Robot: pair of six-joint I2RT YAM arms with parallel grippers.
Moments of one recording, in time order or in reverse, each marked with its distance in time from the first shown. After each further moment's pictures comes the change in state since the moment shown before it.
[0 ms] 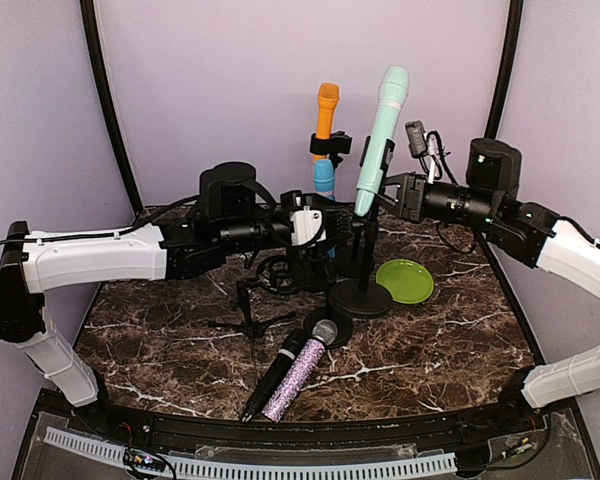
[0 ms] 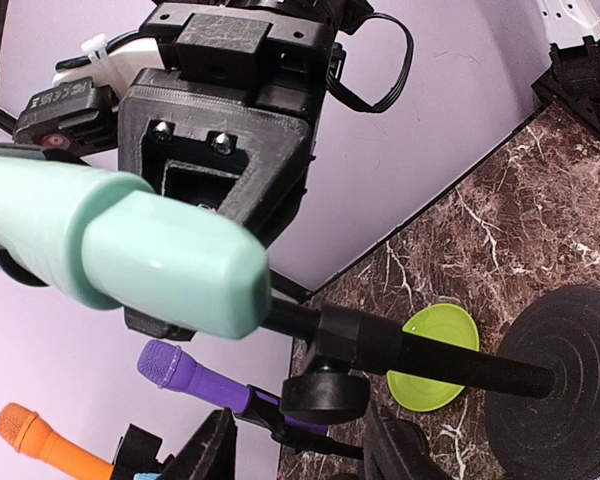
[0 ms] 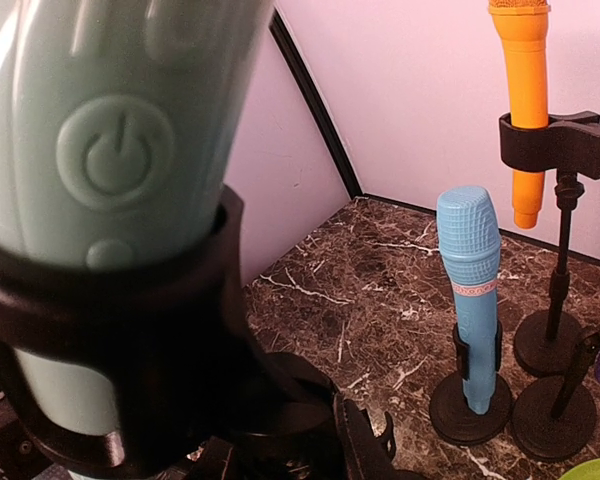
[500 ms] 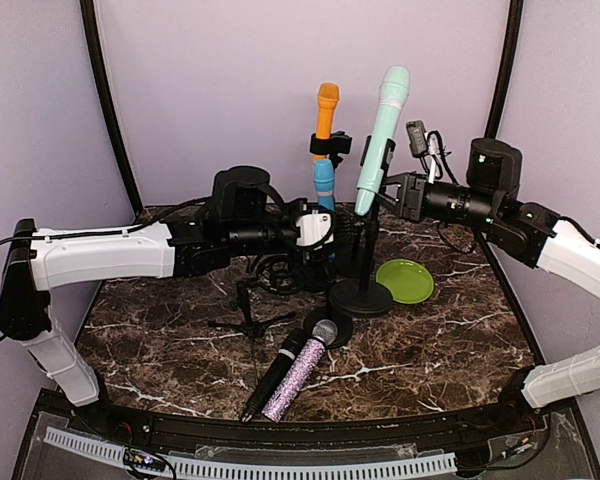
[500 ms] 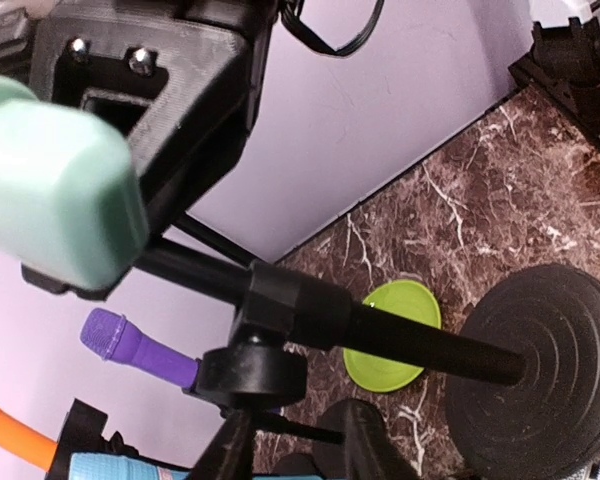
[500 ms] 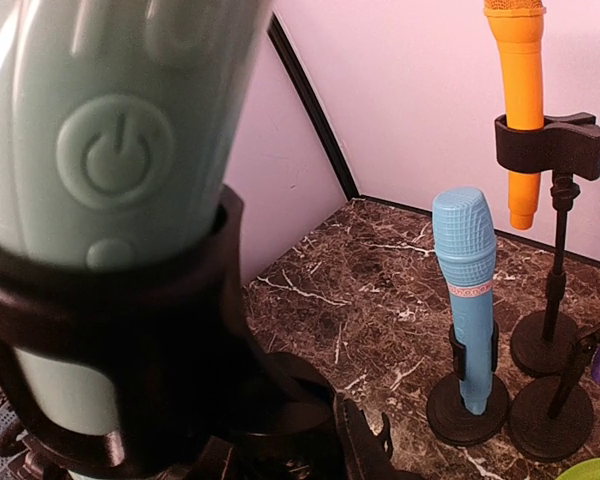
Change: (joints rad) left arm 0.001 0.041 0.038 -0.113 -0.011 -0.054; right arm 0.000 -0.002 0.000 0.000 0.008 0.000
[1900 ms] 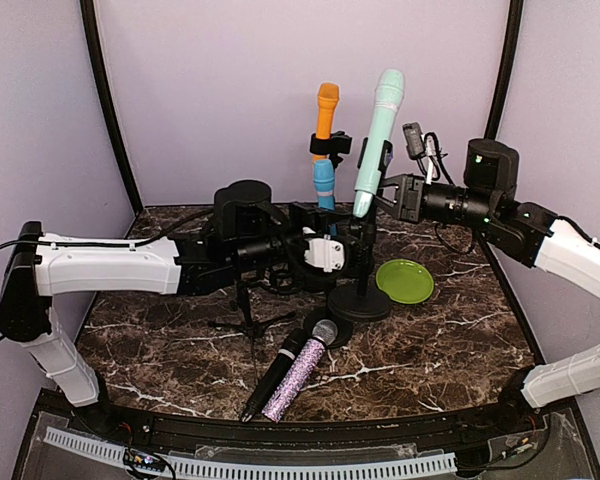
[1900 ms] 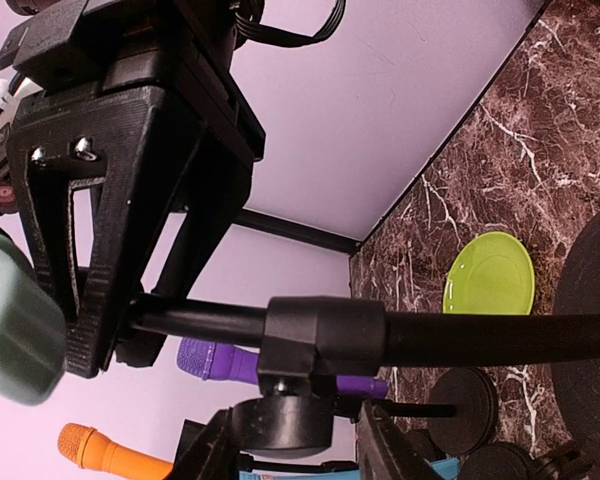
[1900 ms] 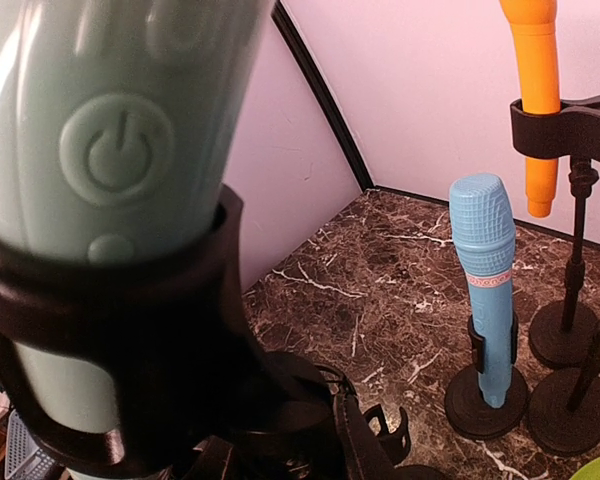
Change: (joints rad) left arm -0.059 0.003 -0.071 0.196 -0.193 0.326; right arm 0.000 0.012 0.000 0.006 -0.039 0.034
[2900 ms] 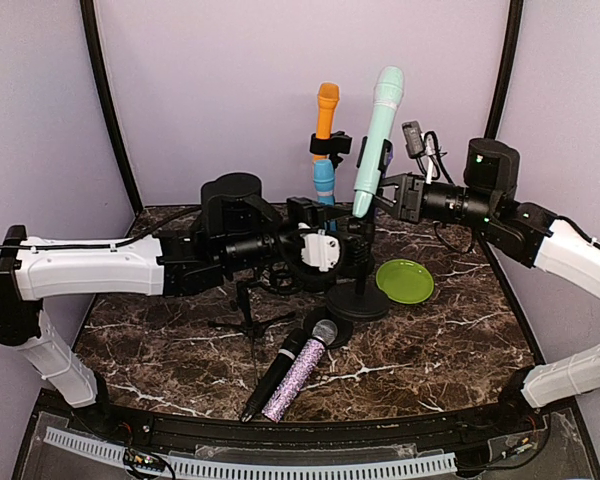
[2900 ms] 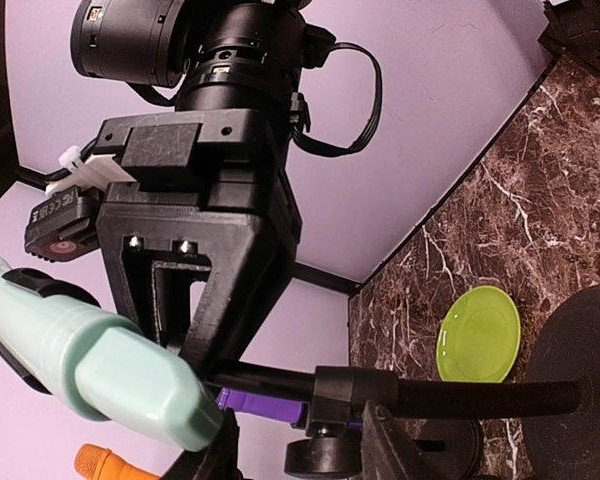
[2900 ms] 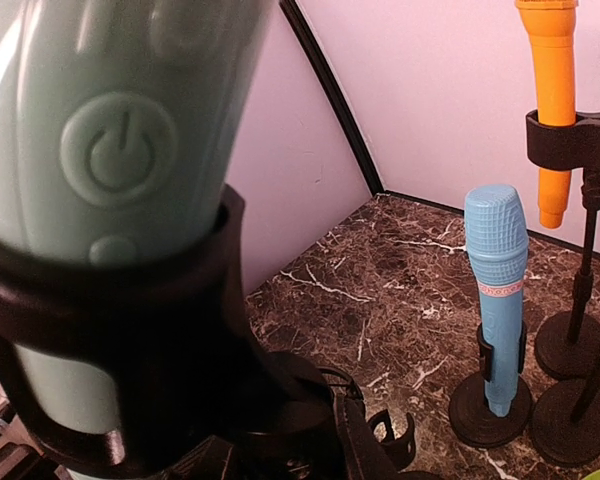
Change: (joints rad) left arm -0.044 -0.066 0.011 -0.033 0.035 -0.063; right arm 0.001 0.002 -0.002 0.019 -0.026 -0.015
